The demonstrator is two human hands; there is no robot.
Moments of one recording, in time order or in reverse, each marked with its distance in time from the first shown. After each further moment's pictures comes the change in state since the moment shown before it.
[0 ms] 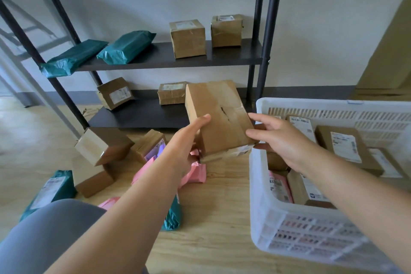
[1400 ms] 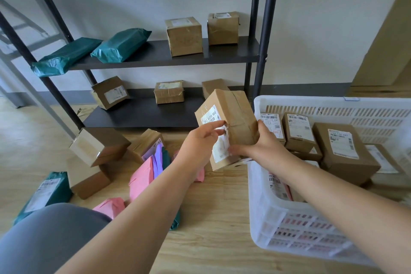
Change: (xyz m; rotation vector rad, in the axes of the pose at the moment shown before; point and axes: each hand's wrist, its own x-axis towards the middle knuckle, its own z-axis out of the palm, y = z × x) left_hand -0.005 -0.015 0.022 0.501 -0.062 0.387; right_hand 0.015 0.036 0.024 -0.340 0.089 0.100
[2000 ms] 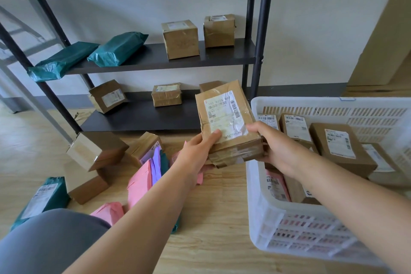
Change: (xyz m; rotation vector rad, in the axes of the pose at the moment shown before) left_hand -0.005 -0.008 0.002 -0.344 -0.003 -0.282; right_hand 0.009 0.005 -0.023 0.522 -0.197 0.105
